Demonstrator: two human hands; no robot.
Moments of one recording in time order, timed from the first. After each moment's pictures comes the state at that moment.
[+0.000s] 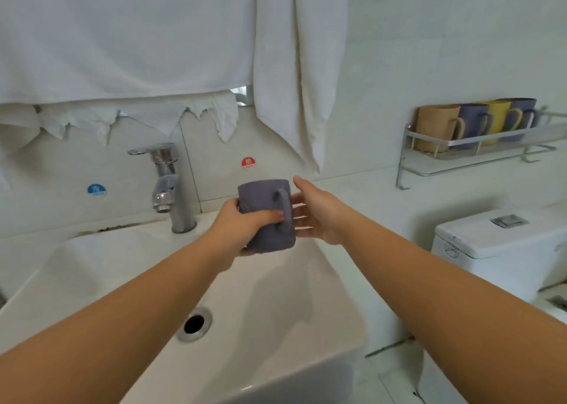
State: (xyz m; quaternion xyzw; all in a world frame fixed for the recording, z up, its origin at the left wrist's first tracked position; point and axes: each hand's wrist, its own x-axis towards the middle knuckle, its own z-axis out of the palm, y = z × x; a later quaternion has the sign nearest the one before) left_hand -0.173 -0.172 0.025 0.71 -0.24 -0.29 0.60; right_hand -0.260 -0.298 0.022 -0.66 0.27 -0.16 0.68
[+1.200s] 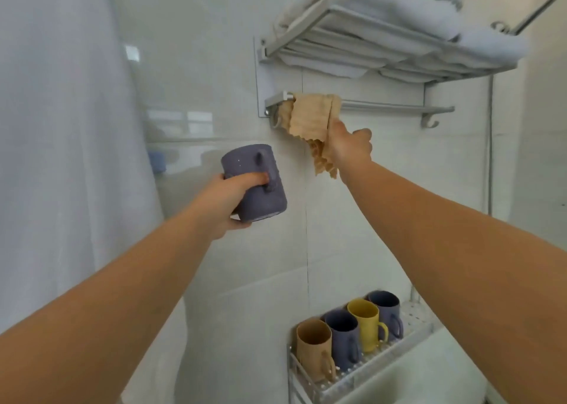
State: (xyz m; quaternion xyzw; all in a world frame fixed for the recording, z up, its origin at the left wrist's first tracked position) left_hand -0.258 -0.475 0.468 0.59 -0.39 -0.28 0.65; right_hand -0.388 -0.625 0.517 -0.55 0.41 -0.59 0.43
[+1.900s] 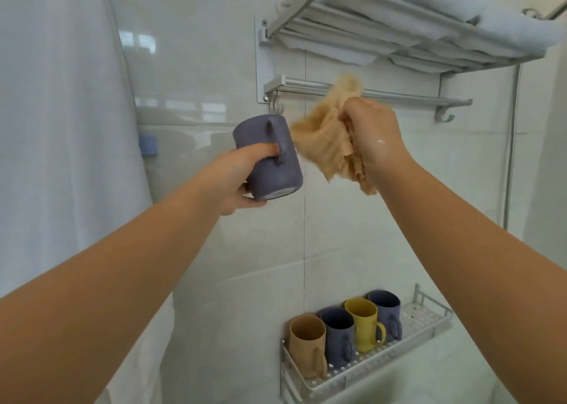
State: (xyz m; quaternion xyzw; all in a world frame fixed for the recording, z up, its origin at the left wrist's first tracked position) left_hand -0.283 -0.496 0.478 0.58 -0.39 -0.29 0.65; right_hand -0.439 -0.577 0.508 -0.66 0.16 -0.60 0.41
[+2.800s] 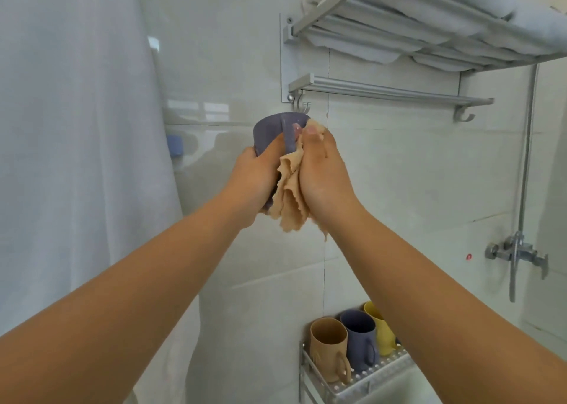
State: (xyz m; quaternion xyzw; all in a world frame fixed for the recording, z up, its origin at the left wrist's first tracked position) left_hand -0.275 -0.479 0.471 0.55 -0.46 -0.17 0.68; right_hand -0.352 -0.526 0.465 -0.69 0.20 -0.56 0.41
